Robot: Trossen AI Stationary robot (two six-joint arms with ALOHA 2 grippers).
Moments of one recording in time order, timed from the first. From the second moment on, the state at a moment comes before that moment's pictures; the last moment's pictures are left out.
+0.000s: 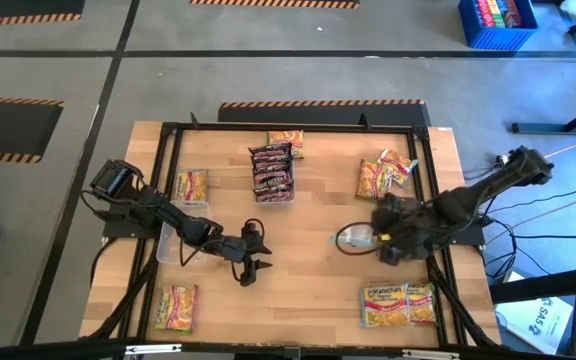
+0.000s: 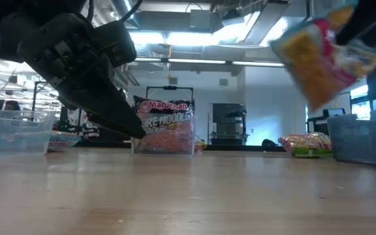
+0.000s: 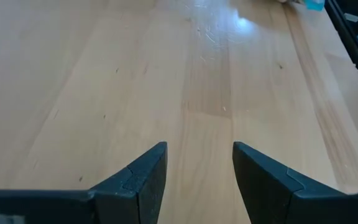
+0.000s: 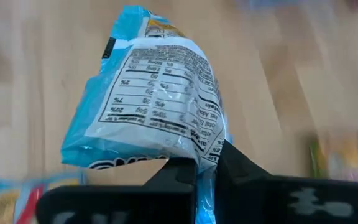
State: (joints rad) left arm -0.39 1.66 0.59 0.47 -0.25 -0.49; right arm 0.50 1.04 0.92 -0.90 0.33 0.59
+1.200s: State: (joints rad) left arm -0.39 1.67 0.59 0.49 -0.33 -0.49; right arm 0.09 1.04 0.90 -1.53 0.10 0.70
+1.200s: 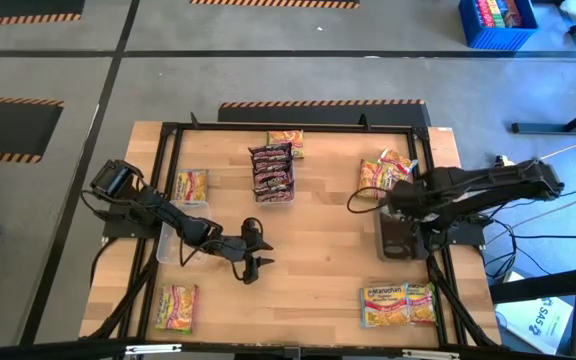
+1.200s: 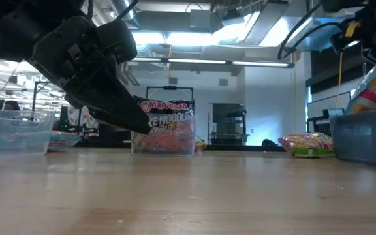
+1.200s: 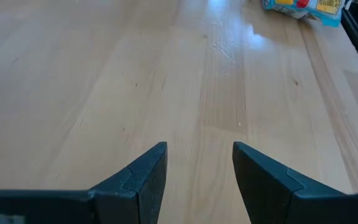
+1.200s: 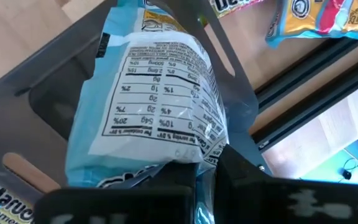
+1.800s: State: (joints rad) left arm -0.40 1.67 0.59 0.49 -0.33 -0.49; right arm -0.04 1.14 0.90 -1.39 0.06 0.46
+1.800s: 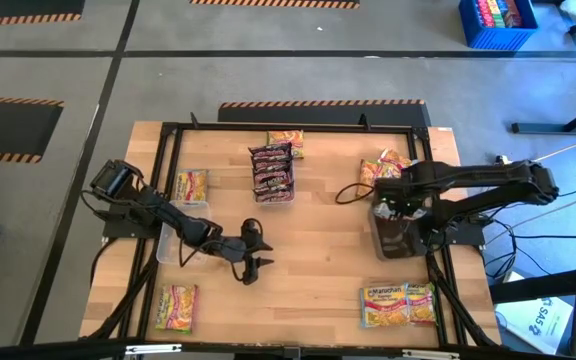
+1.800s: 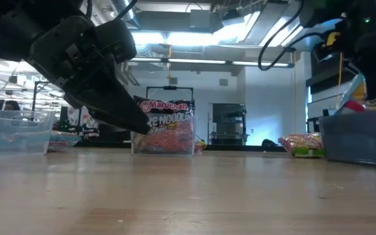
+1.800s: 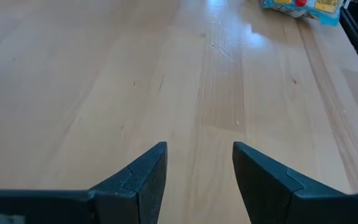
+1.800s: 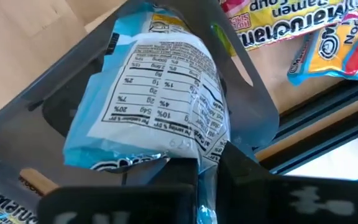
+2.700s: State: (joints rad) left arm -0.41 1.67 0.59 0.49 -0.33 -0.48; right arm -0.27 1.30 0.79 -1.27 -0.05 0.33
